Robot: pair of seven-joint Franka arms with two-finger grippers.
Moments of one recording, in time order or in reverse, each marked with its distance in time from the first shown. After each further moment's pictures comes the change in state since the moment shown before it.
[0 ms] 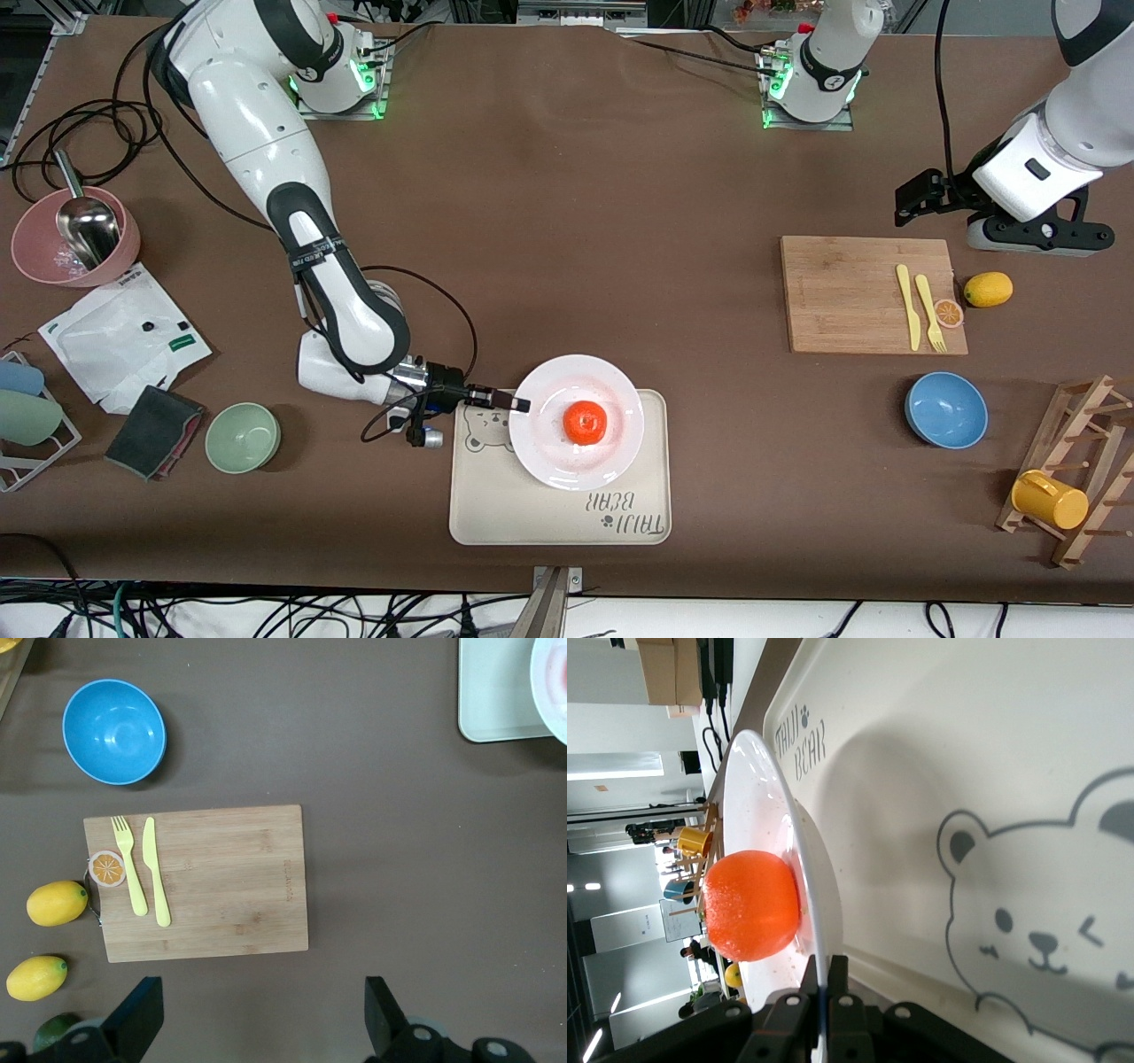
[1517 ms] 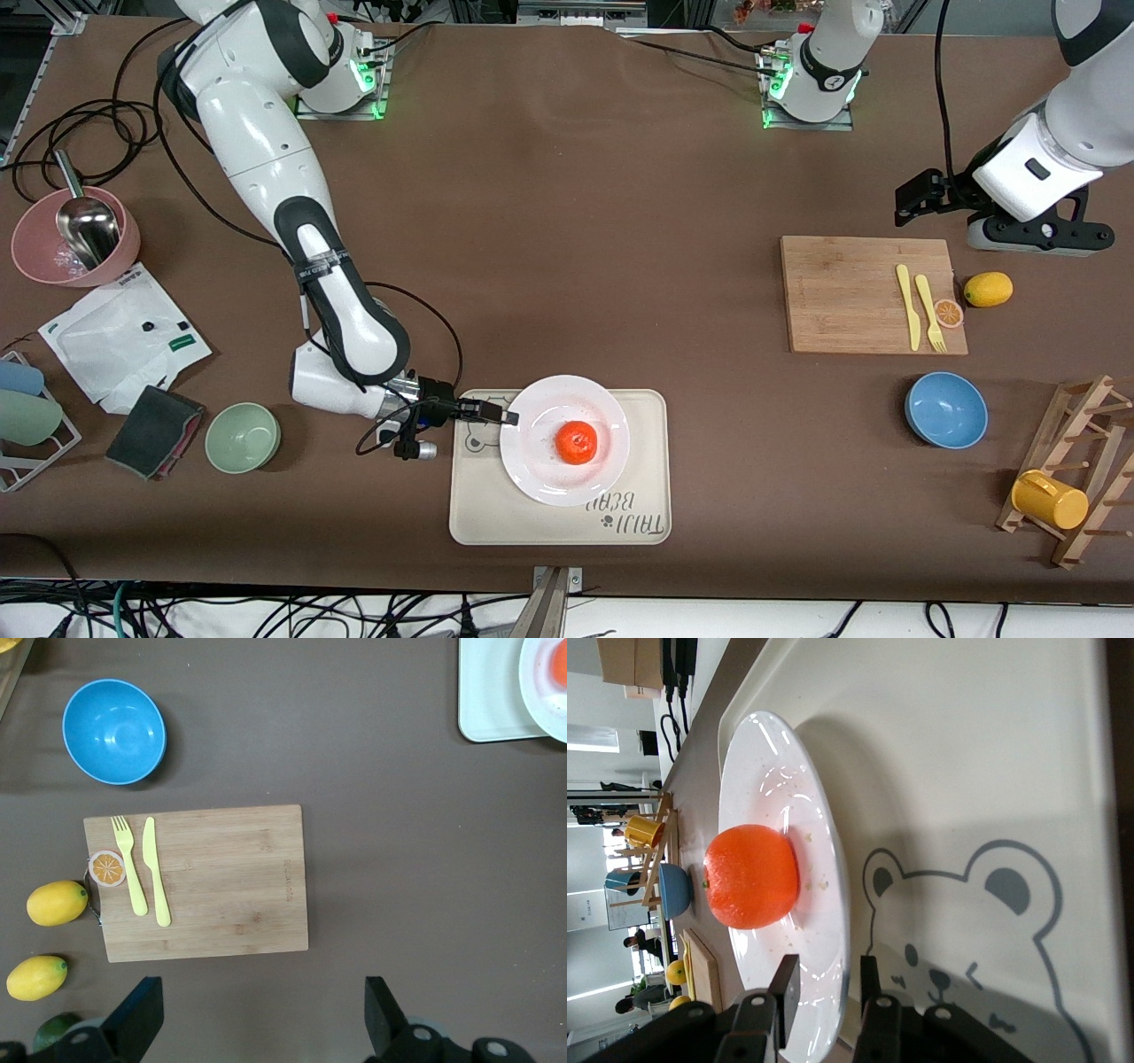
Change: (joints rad) left arm 0.000 0.000 0.000 0.000 0.000 -0.001 0.000; right arm -0.002 0.023 -0.027 0.021 -0.122 0.001 -0.016
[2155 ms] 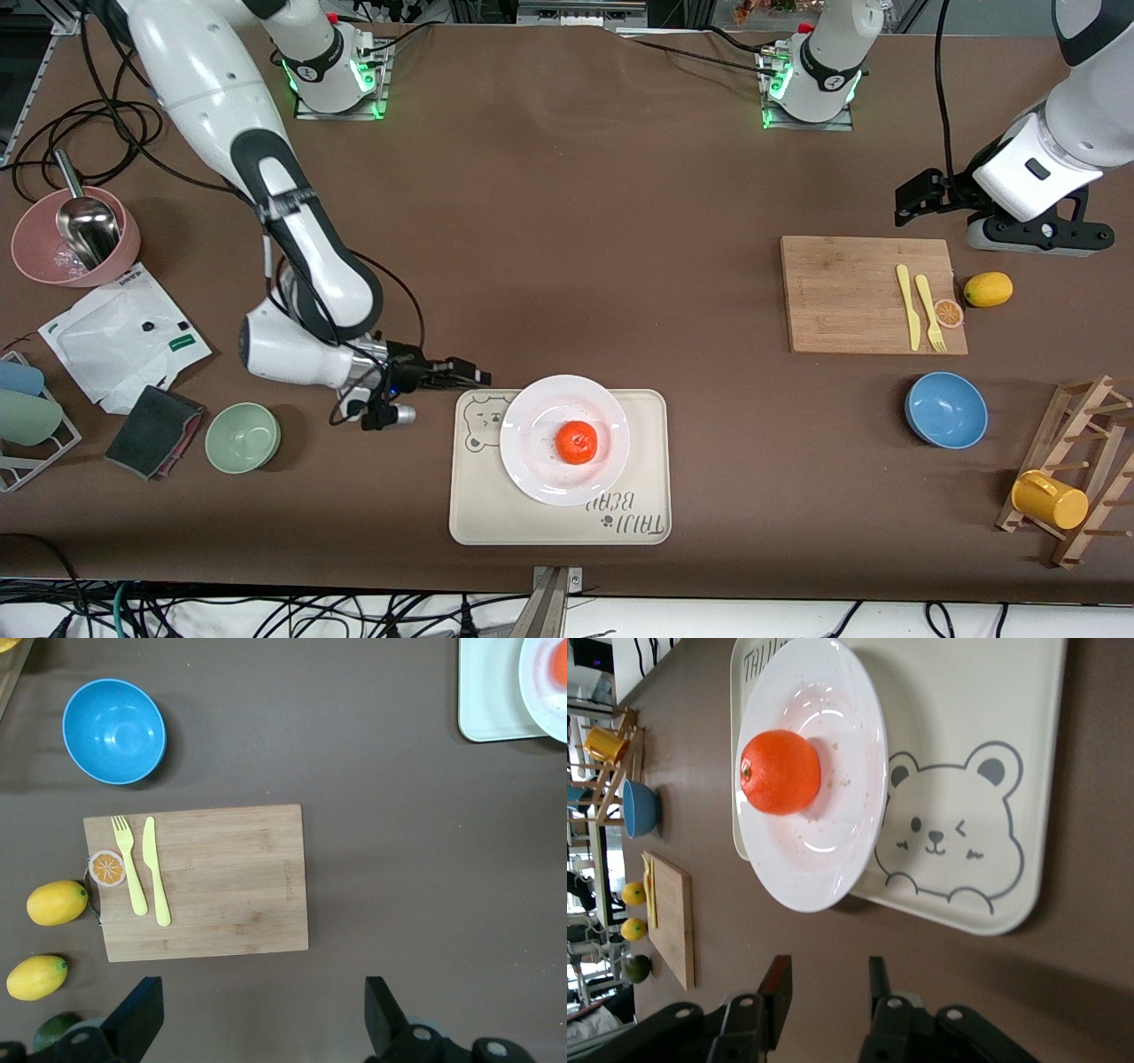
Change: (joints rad) left arm 0.000 0.000 0.000 0.000 0.000 -0.001 0.000; right arm -0.067 -0.367 -0.011 -0.371 -0.226 -0.100 0.001
